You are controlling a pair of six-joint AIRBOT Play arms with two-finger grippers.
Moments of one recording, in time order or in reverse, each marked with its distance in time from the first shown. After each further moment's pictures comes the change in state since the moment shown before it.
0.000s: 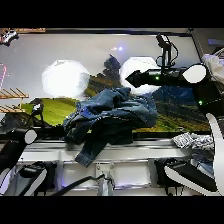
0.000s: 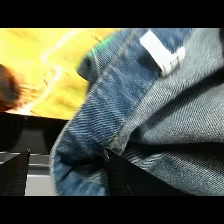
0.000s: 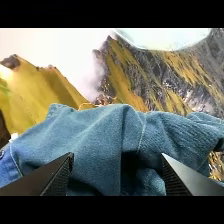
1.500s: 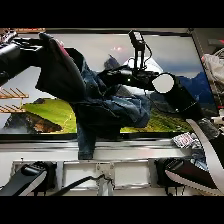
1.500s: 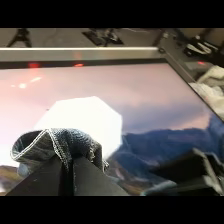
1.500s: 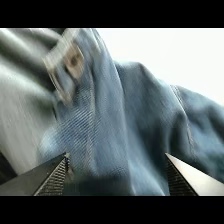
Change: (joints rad) left arm -0.121 -0.146 0.917 -0.101 0.250 0.320; right arm 0.323 -0.058 0.026 0.008 -0.373 0.063
